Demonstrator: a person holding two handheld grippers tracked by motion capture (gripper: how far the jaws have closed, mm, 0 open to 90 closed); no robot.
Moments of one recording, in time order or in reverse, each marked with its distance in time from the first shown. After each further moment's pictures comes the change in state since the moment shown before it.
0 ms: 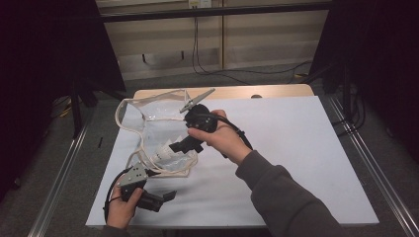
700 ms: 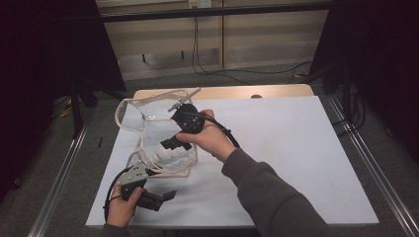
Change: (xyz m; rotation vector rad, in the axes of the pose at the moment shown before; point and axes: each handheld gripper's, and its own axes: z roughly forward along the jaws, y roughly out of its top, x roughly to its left) left arm 0.003 -0.002 0.001 -0.001 -0.005 -0.004; right arm -0.001 0.014 0.032 0.036 -0.052 0.030
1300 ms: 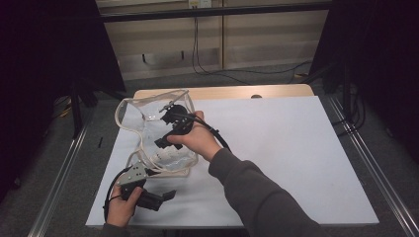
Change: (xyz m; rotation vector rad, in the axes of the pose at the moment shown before) left arm 0.001 0.000 0.000 -0.012 -0.004 -0.010; right arm 0.002 0.011 0.029 0.042 -0.057 0.037
